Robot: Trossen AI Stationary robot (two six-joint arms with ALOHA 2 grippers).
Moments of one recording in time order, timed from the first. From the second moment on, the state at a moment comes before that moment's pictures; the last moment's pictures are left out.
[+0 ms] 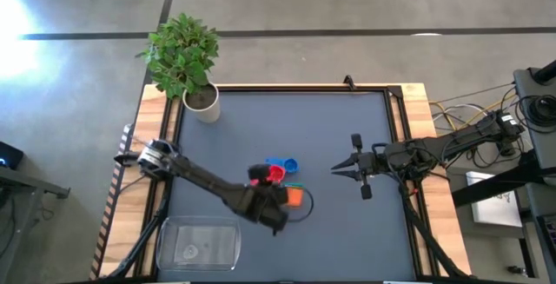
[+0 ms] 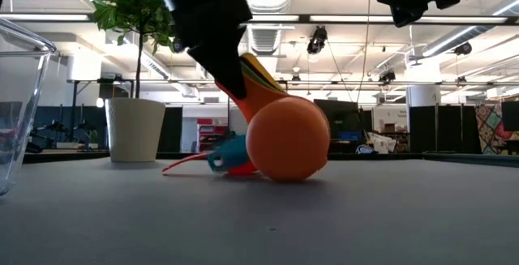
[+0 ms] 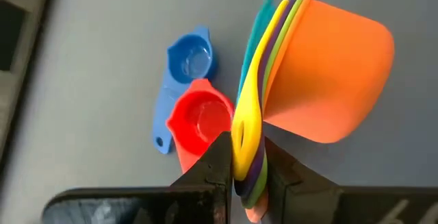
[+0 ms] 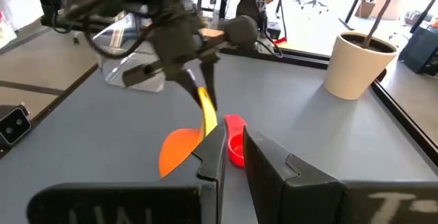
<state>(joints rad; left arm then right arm) -0.41 2.02 1.57 -0.92 -0.65 -0.51 0.28 0.80 0.50 0.06 0.17 -0.07</state>
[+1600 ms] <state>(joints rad) -0.58 2.16 1.58 -0.91 -0.76 -0.50 0.28 0.80 0.50 0.09 0.17 -0.02</state>
